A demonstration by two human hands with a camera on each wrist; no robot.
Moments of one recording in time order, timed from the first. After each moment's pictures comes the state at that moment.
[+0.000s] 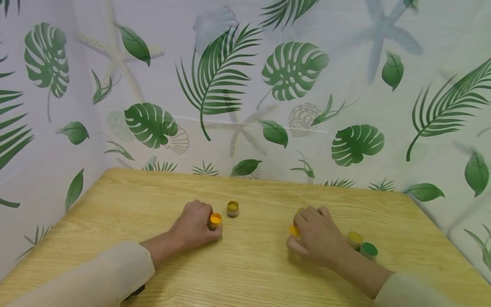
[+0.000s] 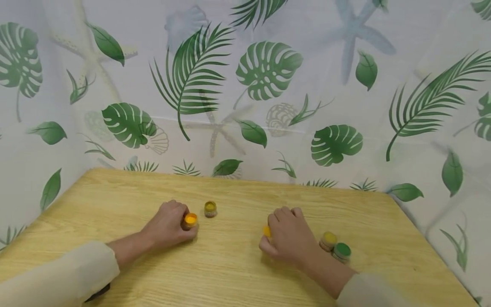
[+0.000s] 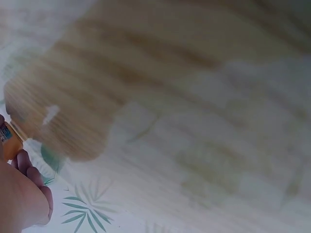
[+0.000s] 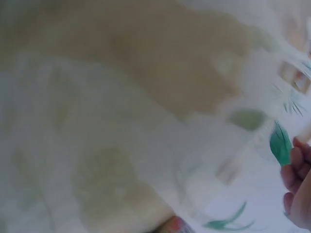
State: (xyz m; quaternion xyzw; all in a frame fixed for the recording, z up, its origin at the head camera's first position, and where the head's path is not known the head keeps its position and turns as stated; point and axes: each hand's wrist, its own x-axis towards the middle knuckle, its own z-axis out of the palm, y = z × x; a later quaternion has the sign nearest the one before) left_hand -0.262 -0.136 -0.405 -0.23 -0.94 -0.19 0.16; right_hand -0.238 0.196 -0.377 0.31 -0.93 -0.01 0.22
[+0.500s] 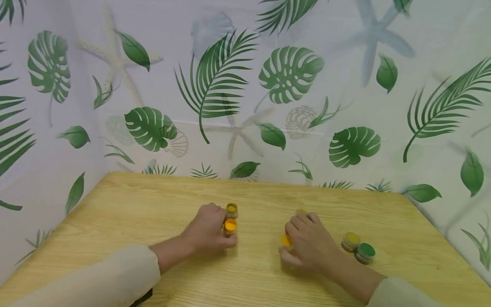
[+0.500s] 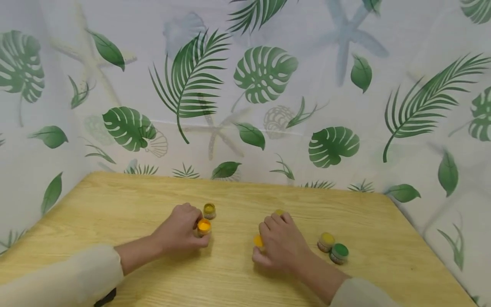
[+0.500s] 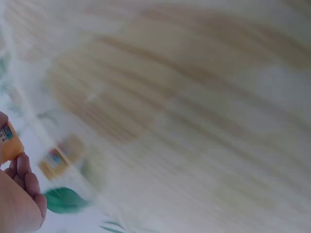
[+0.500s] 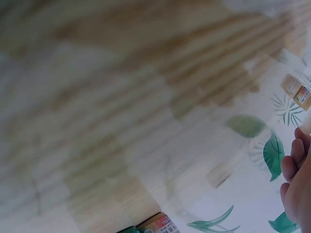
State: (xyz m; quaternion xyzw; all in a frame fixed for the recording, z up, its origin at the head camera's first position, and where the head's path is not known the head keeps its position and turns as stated) left_hand -0.244 -0.106 -0.383 -0.30 -0.92 -0.18 0.17; right_hand -0.237 0.188 -0.393 0.39 -0.86 -0.02 0.32
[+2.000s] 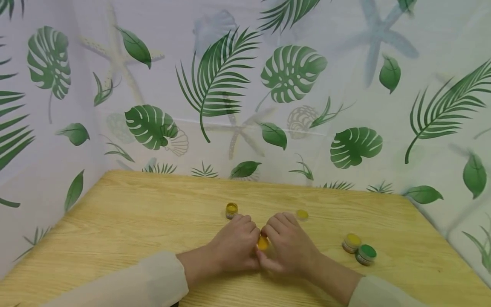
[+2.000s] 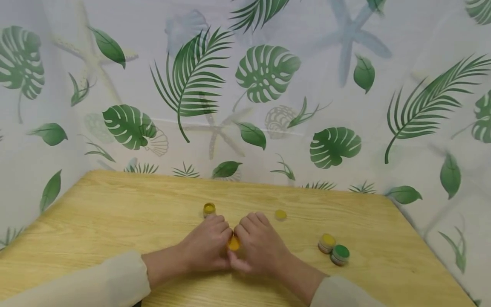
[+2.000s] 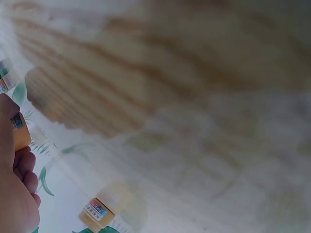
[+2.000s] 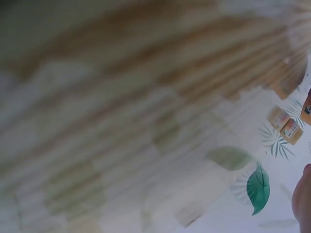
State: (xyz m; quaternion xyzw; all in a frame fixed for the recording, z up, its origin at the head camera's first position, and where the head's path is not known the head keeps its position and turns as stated) left_hand -0.234 -0.054 -0.397 -0.43 -0.86 -0.03 0.26; right_hand -0.236 0.143 -0.394 0.46 -0.83 0.05 0.33
